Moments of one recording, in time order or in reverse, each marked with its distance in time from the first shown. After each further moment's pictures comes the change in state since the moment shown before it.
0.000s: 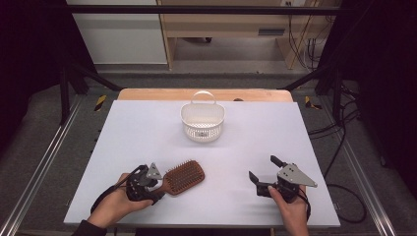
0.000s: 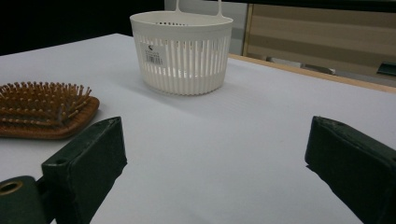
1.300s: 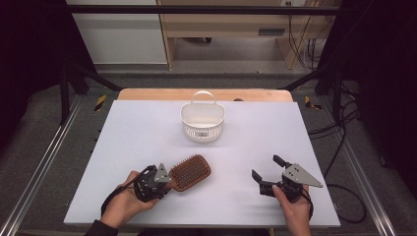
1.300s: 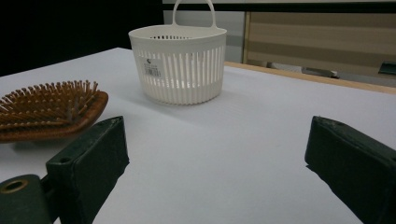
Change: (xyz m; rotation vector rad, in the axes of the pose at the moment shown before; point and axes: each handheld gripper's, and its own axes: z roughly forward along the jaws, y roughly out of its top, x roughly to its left) left arm -0.013 0.017 0.004 -0.094 0.036 0.079; right arm -0.007 0.002 -0.007 -0.039 0.006 0.051
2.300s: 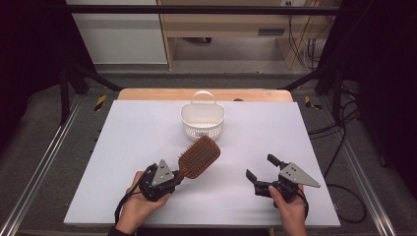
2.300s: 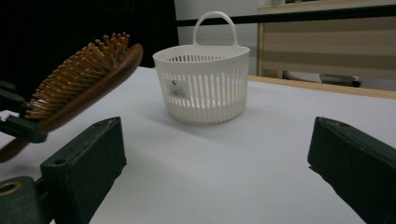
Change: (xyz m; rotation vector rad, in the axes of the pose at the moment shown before) left arm -0.016 0.007 0.000 -0.360 0.113 -0.074; right arm 0.020 0.012 0.006 -0.050 0.063 0.061
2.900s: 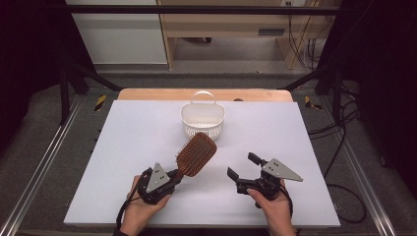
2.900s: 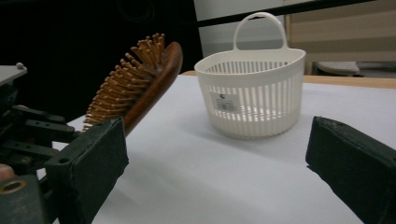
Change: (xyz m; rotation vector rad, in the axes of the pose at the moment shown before) left arm -0.005 -0.014 -0.002 -0.128 0.046 -0.045; right arm 0.040 0.017 0.028 0.013 0.083 0.101
